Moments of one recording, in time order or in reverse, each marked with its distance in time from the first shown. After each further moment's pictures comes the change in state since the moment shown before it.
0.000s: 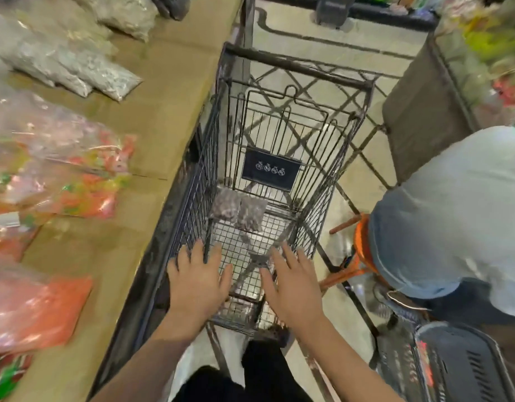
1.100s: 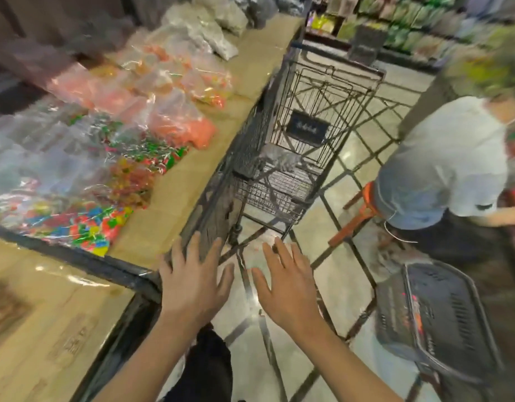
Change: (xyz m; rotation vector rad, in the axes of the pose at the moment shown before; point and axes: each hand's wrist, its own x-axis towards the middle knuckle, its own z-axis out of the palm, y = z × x) left_hand -0.552 -0.109 0.057 -0.033 0.210 -0.146; right_hand -0.507 -0.111 0.097 -0.066 0.131 -0.252
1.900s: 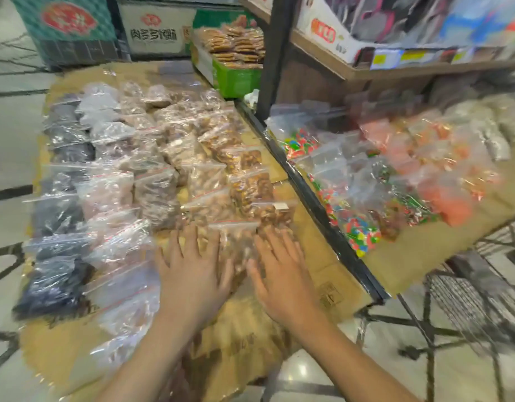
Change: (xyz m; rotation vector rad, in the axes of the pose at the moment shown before) left_hand -0.290 -0.377 -0.082 -0.088 0.247 -0.767; right_hand -0.120 -0.449 0.081 0.032 -0.190 -0.900
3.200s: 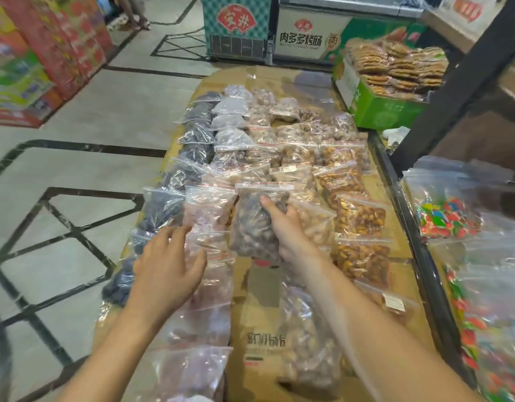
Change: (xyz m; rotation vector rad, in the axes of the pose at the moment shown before) left_hand 0.069 -0.162 -0.025 -0.248 0.127 -0.580; right_hand 0.297 -0.119 0.092 1.206 -0.459 0.354
